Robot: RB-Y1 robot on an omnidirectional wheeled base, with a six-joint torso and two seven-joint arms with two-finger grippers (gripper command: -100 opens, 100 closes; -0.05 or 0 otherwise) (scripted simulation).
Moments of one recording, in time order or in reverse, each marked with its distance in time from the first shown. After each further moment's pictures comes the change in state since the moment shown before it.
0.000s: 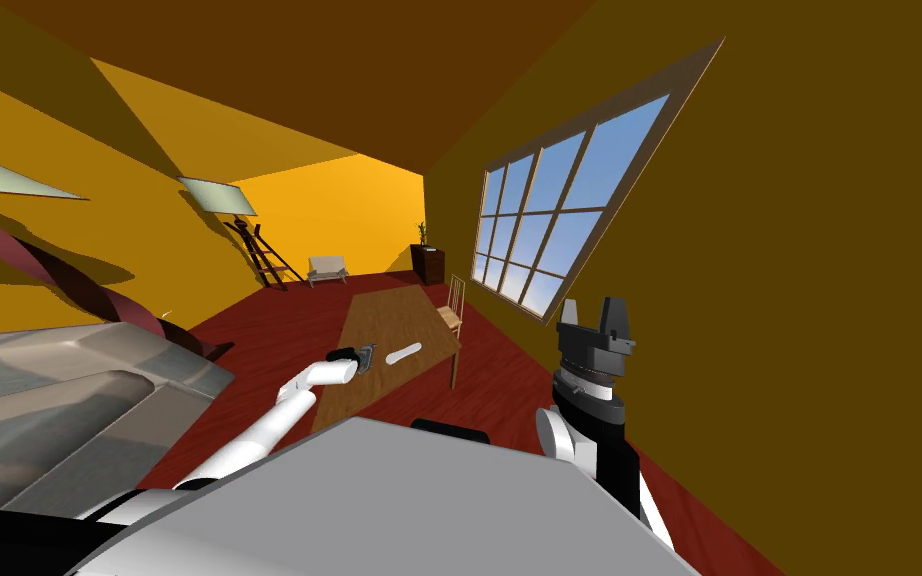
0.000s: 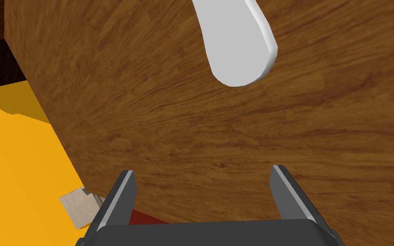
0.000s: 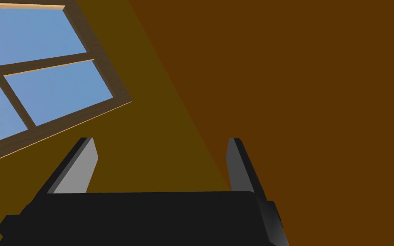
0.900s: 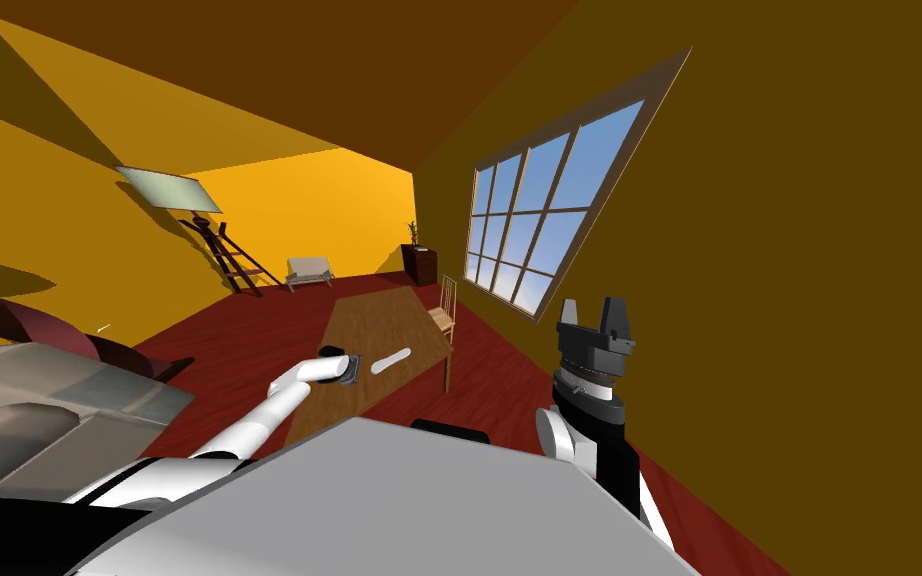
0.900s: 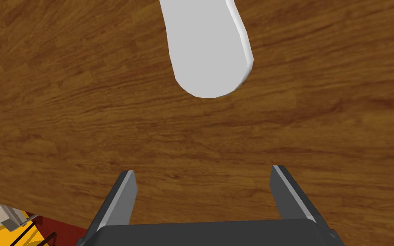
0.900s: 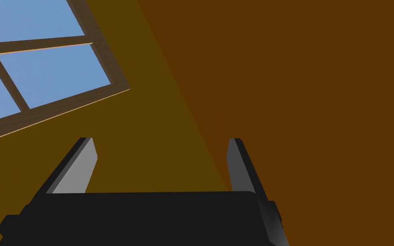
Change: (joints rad) left arm -0.087 0.060 0.040 0.209 0.071 0.211 0.088; right arm 0.000 0.000 0.000 0.000 0.000 0.000 0.000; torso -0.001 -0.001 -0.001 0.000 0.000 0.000
